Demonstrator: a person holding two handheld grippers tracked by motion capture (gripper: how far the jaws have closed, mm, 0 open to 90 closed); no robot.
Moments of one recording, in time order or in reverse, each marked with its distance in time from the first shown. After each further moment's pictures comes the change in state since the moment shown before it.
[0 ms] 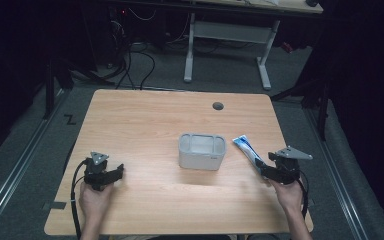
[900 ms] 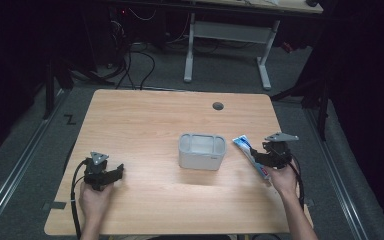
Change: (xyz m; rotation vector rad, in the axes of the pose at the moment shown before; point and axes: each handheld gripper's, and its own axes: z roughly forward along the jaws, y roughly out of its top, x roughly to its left) left arm 0.000 0.000 0.000 0.000 -0.002 -0.002; right arm -0.003 0.037 0.033 0.106 -0.021 -0.061
